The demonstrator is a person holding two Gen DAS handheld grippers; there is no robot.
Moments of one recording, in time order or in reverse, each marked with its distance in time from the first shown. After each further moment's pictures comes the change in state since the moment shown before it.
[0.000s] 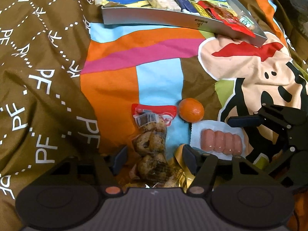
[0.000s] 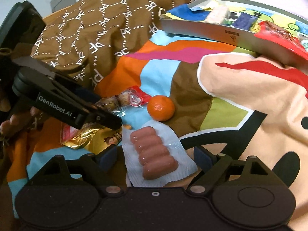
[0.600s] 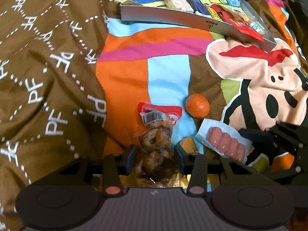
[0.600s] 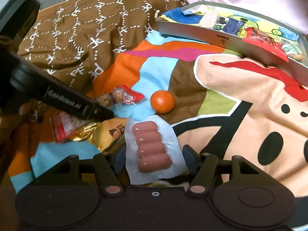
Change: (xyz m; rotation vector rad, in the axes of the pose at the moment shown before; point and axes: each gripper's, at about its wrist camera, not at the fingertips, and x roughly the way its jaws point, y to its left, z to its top) left arm -0.016 -0.010 -0.017 -0.111 -0.009 0.081; right arm -0.025 0.032 -0.013 -0.018 0.018 -0.126
